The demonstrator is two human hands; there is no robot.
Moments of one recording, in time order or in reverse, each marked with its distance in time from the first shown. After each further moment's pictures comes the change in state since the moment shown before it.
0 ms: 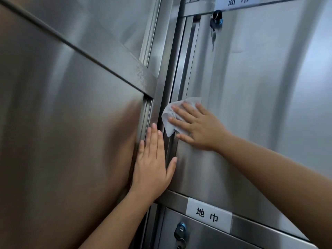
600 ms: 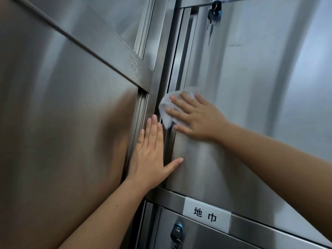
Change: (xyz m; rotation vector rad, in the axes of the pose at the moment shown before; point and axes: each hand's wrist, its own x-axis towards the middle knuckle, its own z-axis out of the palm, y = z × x) left_hand 0.018 -0.005 0.006 0.068 -0.091 0.065; right_hand 0.005 0.011 -0.003 0.040 0.027 -0.005
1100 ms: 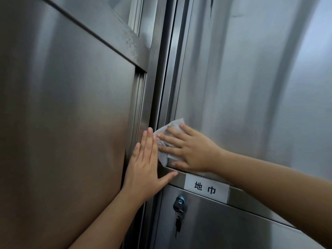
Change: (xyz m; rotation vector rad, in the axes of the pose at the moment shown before) left_hand -0.069 0.001 0.008 0.004 -0.178 -0.023; right_hand -0.059 -0.079 0.032 -0.050 -0.159 -0.294
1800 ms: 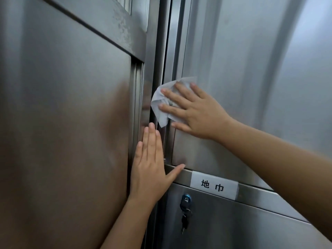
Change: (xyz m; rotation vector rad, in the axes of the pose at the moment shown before) left_hand 0.008 0.003 0.014 -0.016 0.160 -0.035; right_hand 0.025 0.048 -0.019 0.028 0.048 0.254
